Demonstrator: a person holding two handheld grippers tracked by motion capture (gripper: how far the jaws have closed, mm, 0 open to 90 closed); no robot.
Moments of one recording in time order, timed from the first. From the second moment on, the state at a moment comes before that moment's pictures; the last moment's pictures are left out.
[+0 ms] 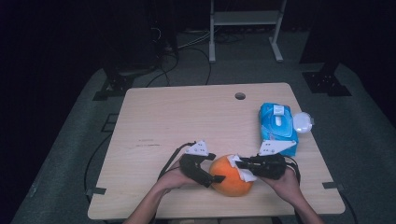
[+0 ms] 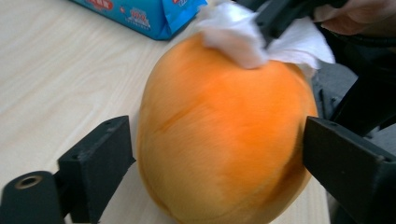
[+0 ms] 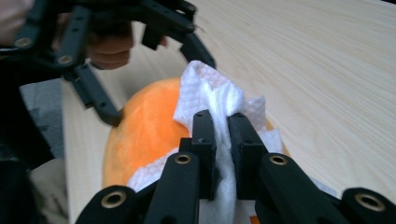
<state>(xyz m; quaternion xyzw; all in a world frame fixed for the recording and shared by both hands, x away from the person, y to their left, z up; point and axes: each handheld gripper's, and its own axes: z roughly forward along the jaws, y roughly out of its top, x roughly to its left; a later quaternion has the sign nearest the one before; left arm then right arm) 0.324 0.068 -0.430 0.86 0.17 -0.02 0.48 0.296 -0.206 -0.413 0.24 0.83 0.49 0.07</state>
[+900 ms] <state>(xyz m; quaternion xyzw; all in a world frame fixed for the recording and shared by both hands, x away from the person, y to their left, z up) 0.329 0.077 -0.428 0.84 0.17 0.06 0.52 0.319 -0.200 -0.408 0.25 0.81 0.51 0.11</state>
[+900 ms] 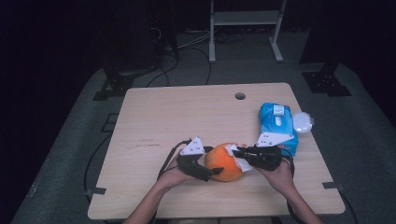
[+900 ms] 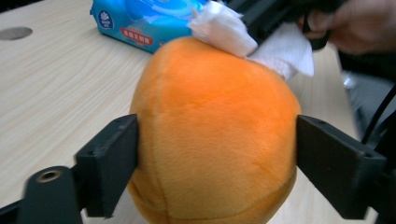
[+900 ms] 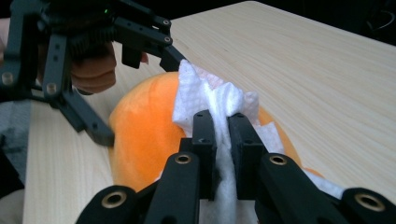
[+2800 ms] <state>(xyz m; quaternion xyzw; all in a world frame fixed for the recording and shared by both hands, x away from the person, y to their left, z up) 0.319 0.068 -0.427 0.84 0.15 0.05 0.52 0.303 -0.199 -0.403 0.24 0.81 0.51 0.15</state>
